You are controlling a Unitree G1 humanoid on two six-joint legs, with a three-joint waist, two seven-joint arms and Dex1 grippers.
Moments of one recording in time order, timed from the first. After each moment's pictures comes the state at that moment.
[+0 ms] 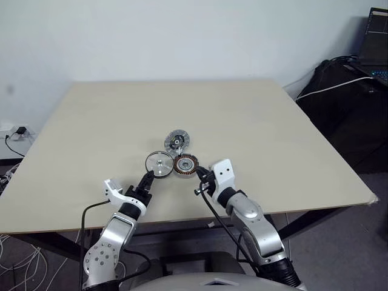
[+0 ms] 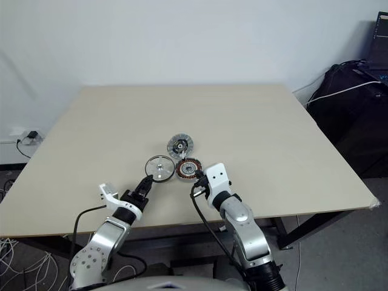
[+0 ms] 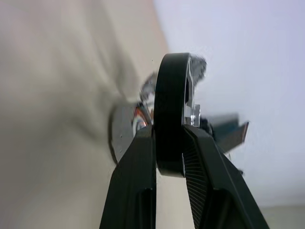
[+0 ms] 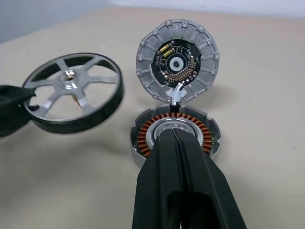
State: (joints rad) left arm 0.21 -0.06 0.19 -0.21 -1.18 0.58 -0.05; right arm 0.03 -0.06 0.27 -0.18 0.07 0.34 0.28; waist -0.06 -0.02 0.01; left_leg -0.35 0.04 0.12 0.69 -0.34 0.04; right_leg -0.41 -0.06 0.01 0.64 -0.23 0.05
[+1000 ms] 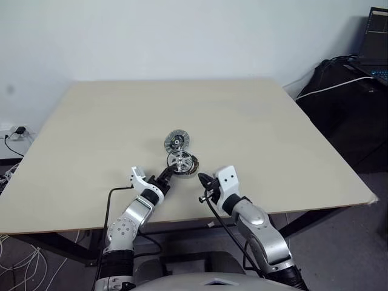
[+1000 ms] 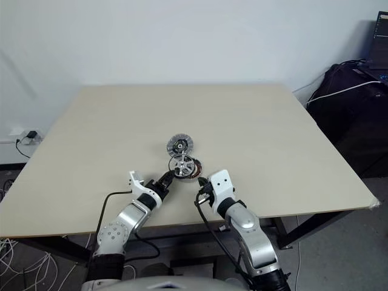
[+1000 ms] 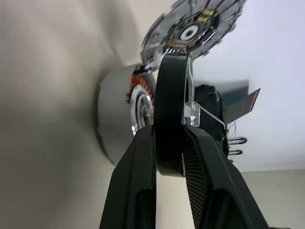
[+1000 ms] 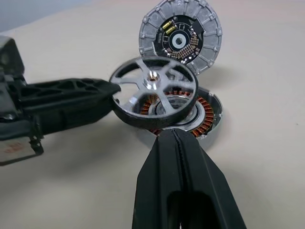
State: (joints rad) left arm -0.03 -0.07 0.15 0.12 -1.07 0.58 -0.10; right arm 0.10 -0.11 0.27 -0.22 0.09 0.34 0.33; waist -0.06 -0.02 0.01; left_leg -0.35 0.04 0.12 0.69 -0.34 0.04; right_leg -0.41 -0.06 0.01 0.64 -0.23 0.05
